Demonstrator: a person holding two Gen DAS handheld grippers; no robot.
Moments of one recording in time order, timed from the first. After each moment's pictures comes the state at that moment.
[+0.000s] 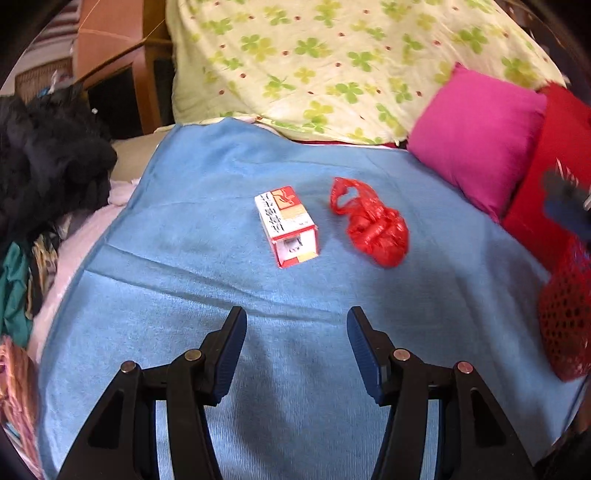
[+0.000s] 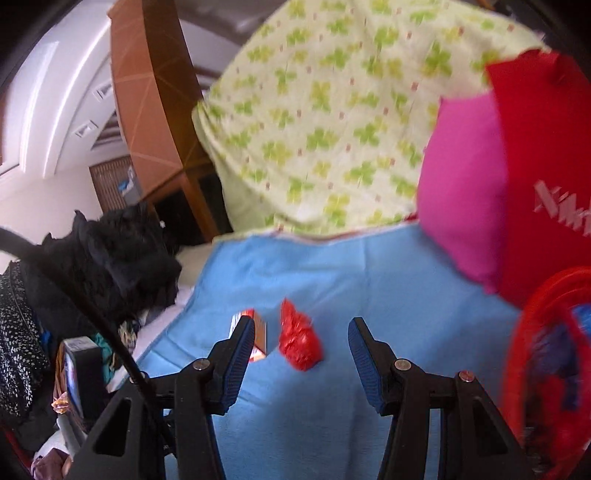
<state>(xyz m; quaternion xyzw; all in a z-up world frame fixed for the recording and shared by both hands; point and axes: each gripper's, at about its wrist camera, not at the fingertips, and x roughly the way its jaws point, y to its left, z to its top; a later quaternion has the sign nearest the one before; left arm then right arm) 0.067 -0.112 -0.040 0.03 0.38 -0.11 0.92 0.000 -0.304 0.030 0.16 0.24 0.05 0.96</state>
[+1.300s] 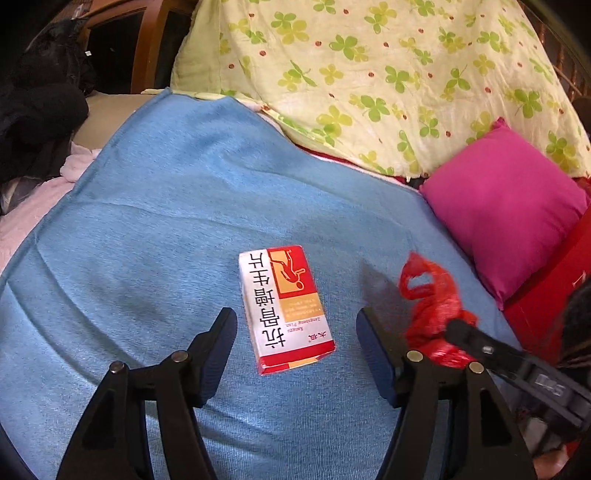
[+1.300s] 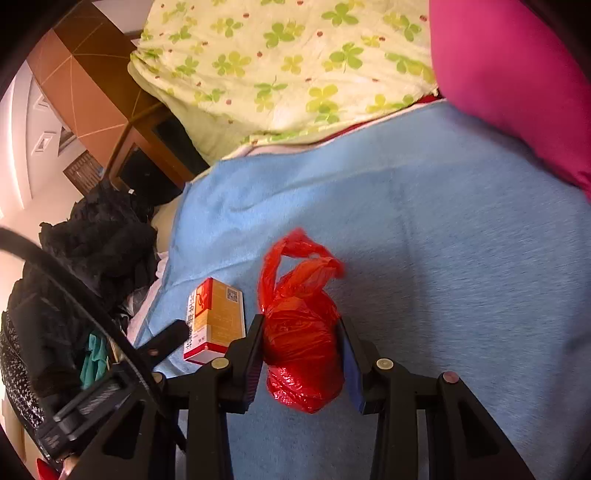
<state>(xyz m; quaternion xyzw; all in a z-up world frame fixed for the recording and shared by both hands) 0.196 -0.110 -0.059 -0.09 0.41 -0.14 0.90 0.157 -0.308 -0.069 0.26 0.38 0.08 0.88</state>
